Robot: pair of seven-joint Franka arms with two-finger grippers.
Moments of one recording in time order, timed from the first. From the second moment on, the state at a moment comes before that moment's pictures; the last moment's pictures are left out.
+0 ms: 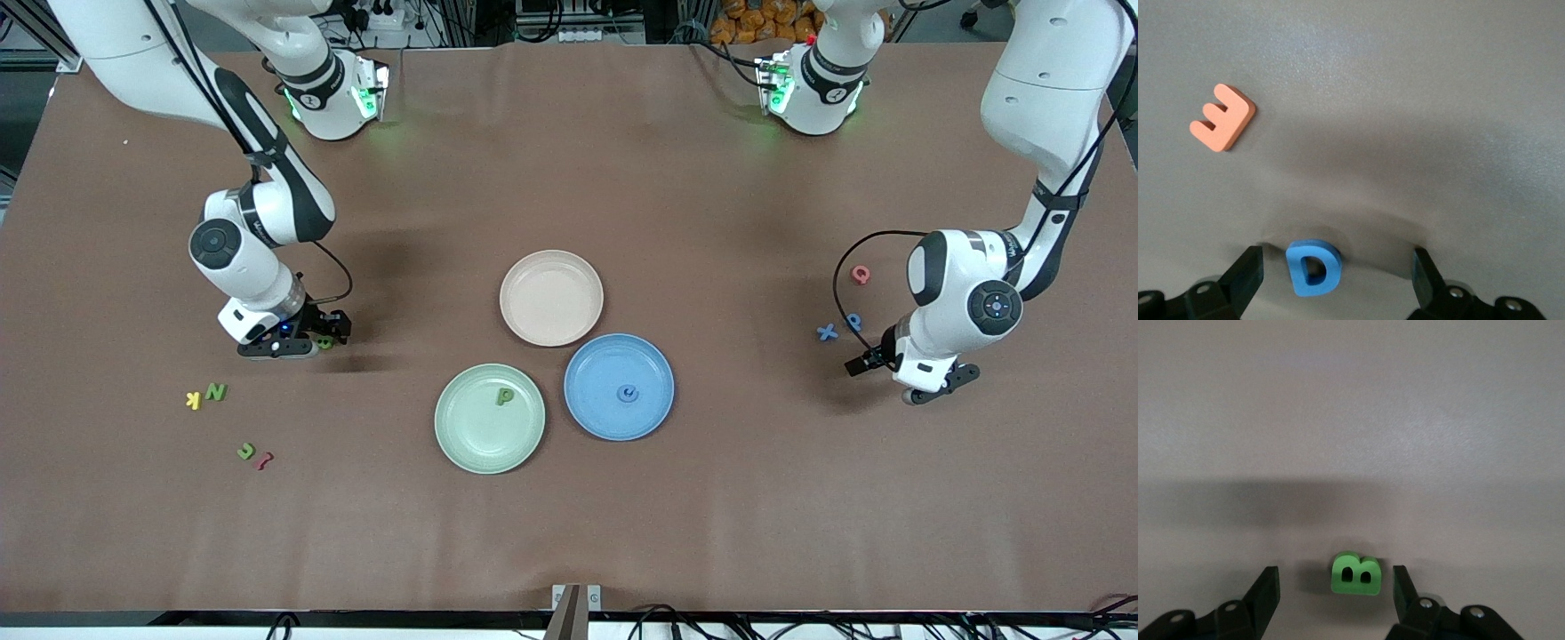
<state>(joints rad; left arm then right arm) 0.16 0.54 -0.13 -2.04 0.16 2.52 -0.49 -0.05 0.38 0.13 -2.33 -0.16 2.78 0.18</state>
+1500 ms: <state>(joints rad) 0.01 0.53 -0.18 -1.85 0.17 2.38 -0.79 -0.05 0.40 0.13 -2.32 -0.18 2.80 0.19</state>
